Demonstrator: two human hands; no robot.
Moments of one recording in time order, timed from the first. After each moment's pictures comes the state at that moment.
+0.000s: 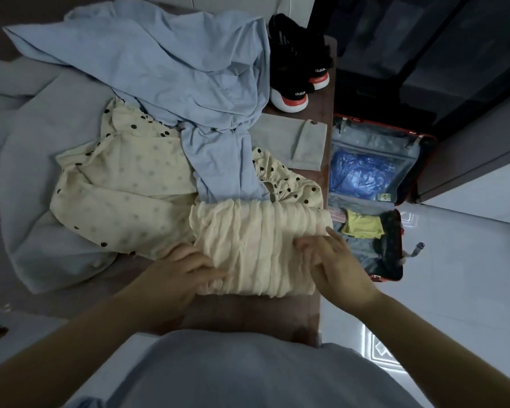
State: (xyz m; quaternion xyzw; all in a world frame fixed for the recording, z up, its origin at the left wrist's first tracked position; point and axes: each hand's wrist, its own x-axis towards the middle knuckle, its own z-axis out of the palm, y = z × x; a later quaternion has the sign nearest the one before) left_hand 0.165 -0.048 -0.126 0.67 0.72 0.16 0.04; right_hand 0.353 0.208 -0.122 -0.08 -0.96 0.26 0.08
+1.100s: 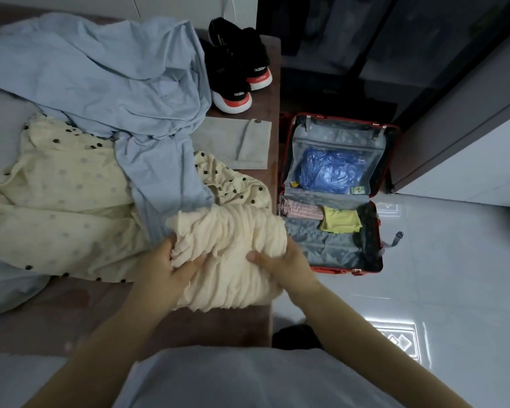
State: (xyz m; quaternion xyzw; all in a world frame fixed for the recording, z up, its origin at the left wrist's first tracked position) left_hand 0.233 0.050 -0.092 0.21 0.84 0.43 0.26; right_hand 0.360 0.216 -0.139 -0.44 -0.54 0.72 0.02
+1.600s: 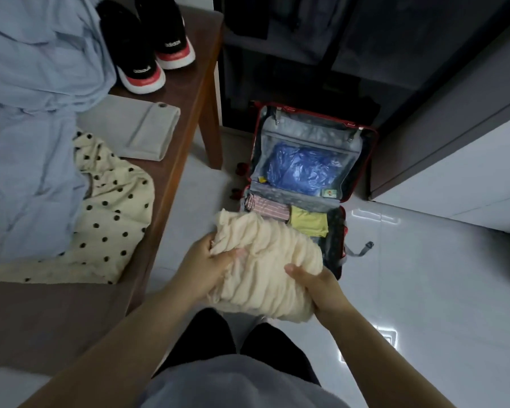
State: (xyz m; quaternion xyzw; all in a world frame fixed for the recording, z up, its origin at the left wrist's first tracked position) left_hand 0.384 0.284 -0.150 0.09 0.79 0.47 0.39; right_hand 0.545 0.440 -0.194 -0.51 -0.47 0.72 -0.03
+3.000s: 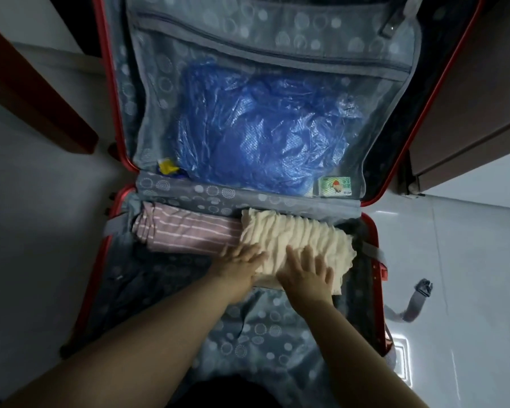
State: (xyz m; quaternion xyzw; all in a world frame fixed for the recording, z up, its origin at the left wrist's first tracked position) left_hand 0.355 0.656 -0.815 0.52 0.76 -0.08 0.37; right_hand 0.492 0.755 -0.825 -0.41 -0.85 0.18 -0.28
